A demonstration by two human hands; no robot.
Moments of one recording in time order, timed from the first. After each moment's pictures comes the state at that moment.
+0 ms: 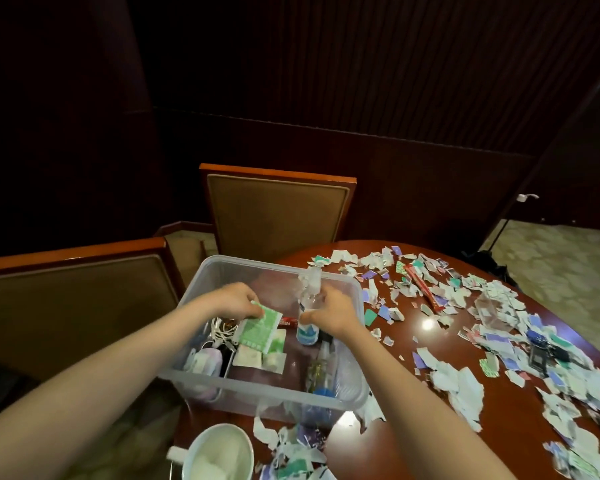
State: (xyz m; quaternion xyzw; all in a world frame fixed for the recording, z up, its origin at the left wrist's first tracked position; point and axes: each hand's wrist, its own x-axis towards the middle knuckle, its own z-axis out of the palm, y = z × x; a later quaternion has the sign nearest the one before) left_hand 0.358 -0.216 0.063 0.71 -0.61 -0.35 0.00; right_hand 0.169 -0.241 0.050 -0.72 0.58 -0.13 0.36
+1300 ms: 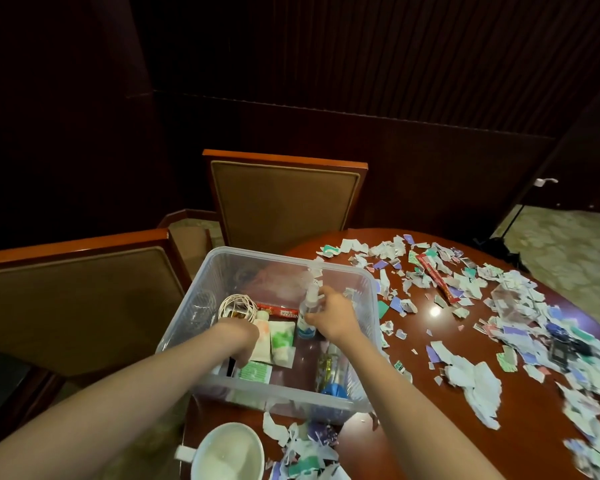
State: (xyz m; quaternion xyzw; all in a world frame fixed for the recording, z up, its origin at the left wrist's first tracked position) left_hand 0.345 -0.202 0.007 0.63 -0.66 -0.22 -0.36; right_hand 0.186 -0.242 0.015 -0.70 0.61 -0.14 0.34
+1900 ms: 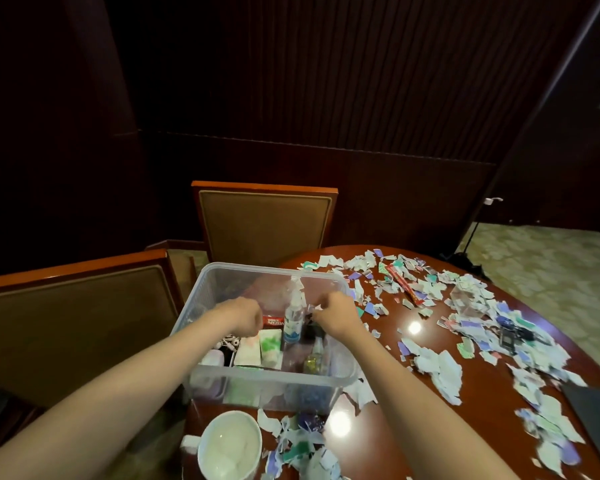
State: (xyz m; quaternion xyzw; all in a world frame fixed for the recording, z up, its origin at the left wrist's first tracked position) left_hand 0.336 -0.181 0.076 0.69 -0.67 -0.24 -0.11; right_hand 0.158 -0.209 0.068 -0.71 0.63 -0.13 0.28
